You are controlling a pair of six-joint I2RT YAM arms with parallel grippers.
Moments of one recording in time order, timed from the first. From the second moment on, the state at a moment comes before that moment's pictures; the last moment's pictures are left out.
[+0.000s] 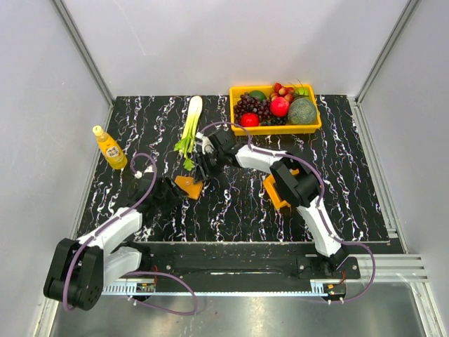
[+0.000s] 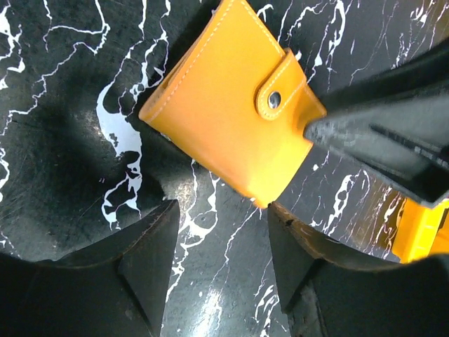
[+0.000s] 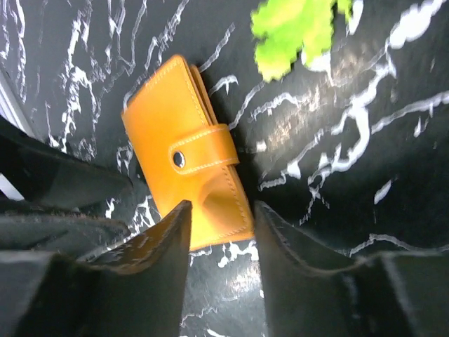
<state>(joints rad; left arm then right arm) -0.27 1.04 0.35 -0.12 0.07 -0.91 0.75 2.32 1.72 -0.25 -0.55 0.39</state>
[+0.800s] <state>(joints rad) -0.33 1.26 0.44 -0.04 0.15 -0.79 0.80 1.92 1.12 -0.02 -0.45 0.56</state>
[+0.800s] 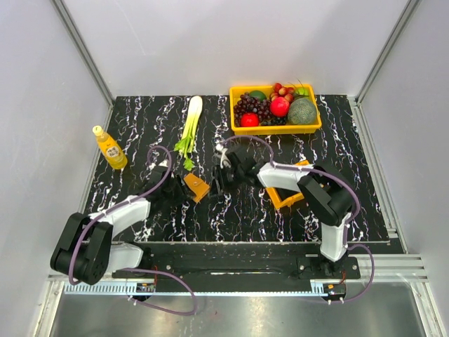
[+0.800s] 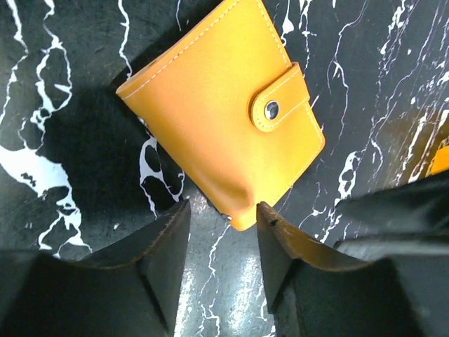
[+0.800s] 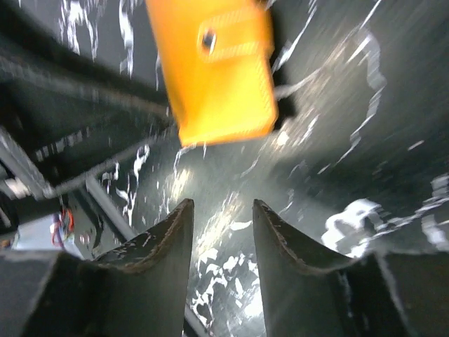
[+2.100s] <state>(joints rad) -0.44 1.35 0.48 0.05 0.17 -0.73 0.83 1.88 0.89 0.23 -0.47 0.77</state>
